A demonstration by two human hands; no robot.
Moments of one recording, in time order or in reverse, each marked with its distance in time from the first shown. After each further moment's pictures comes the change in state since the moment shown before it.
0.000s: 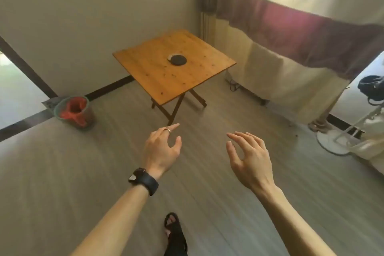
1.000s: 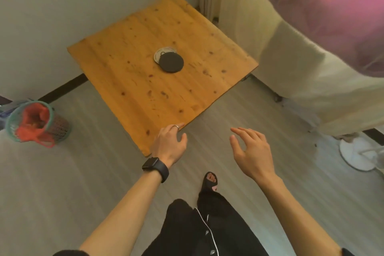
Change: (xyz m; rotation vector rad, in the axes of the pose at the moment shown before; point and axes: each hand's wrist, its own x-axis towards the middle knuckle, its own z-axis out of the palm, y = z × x) left_hand 0.467 -0.104 0.171 0.085 -0.344 -0.201; right_hand 0.453 0.076 0.204 -0.056 -0.301 0.241
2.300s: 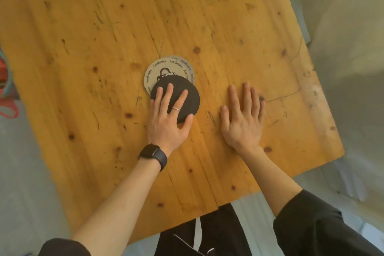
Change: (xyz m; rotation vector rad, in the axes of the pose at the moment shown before) left_hand 0.448 -0.071 0.100 0.172 0.229 -0.125; right_hand 0.532 -0.003 0.233 -0.363 -0.173 -0.251
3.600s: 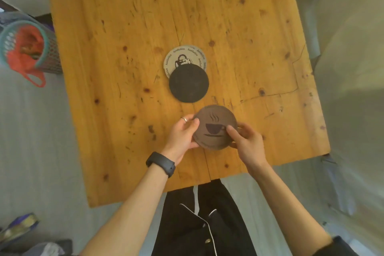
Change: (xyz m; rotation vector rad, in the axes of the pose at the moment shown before) left_hand -0.077 0.078 -0.061 -1.377 -0.274 -0.920; right_hand -0.085 0.015 -0.076 1.031 -0.476 0.399
